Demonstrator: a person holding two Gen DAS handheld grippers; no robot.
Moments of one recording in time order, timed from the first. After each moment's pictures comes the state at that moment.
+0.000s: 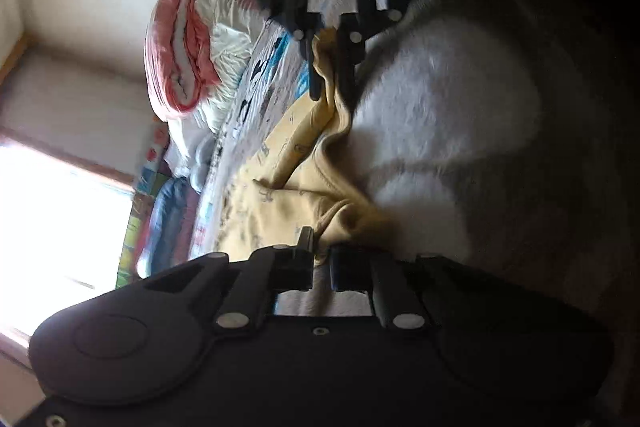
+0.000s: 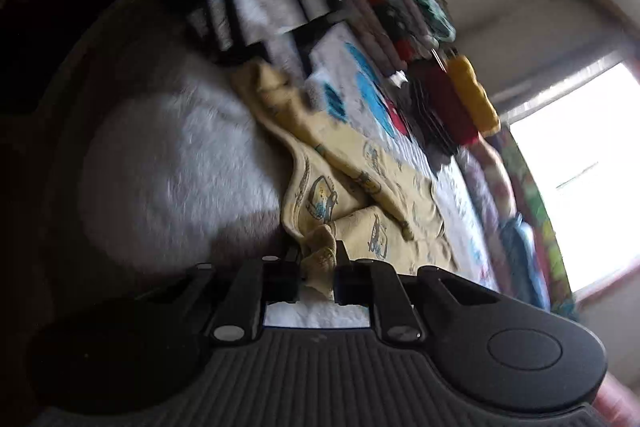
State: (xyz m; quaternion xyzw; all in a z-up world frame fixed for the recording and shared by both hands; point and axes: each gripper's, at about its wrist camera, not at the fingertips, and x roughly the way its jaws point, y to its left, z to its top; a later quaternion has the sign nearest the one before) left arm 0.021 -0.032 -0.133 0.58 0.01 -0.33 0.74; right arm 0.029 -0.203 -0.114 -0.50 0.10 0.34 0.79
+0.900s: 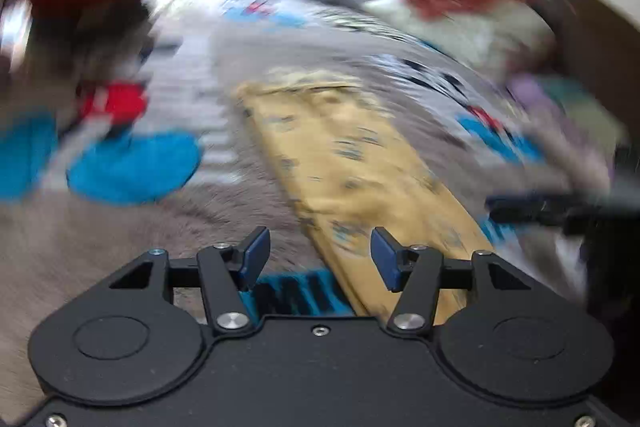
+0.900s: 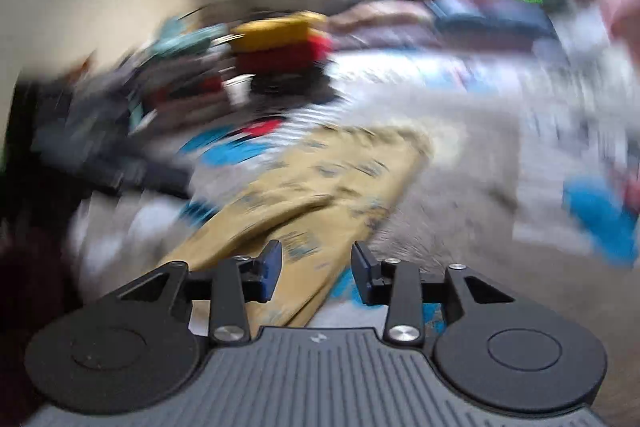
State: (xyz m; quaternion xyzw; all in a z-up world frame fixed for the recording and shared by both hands) left arm 0.199 0.030 -0.078 -0.09 0.37 -0.24 0.89; right arm 0.135 -0.296 -0.070 0.08 0.29 0.27 0.91
